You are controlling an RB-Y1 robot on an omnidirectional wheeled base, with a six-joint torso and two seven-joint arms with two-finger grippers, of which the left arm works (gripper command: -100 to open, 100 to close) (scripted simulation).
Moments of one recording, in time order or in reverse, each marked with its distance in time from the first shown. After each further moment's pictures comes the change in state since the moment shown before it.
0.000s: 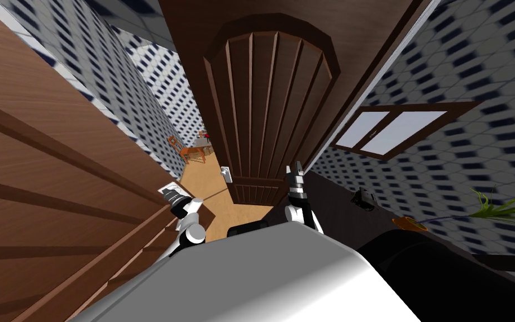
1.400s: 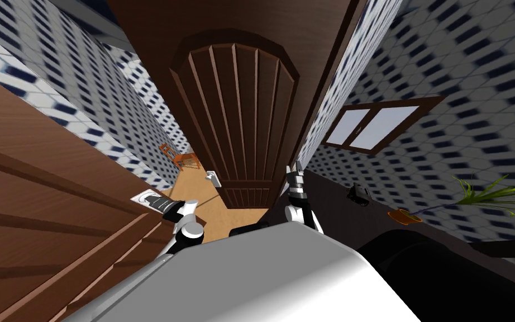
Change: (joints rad) arm -0.034 0.018 0.143 0.030 0.062 -0.041 -0.095
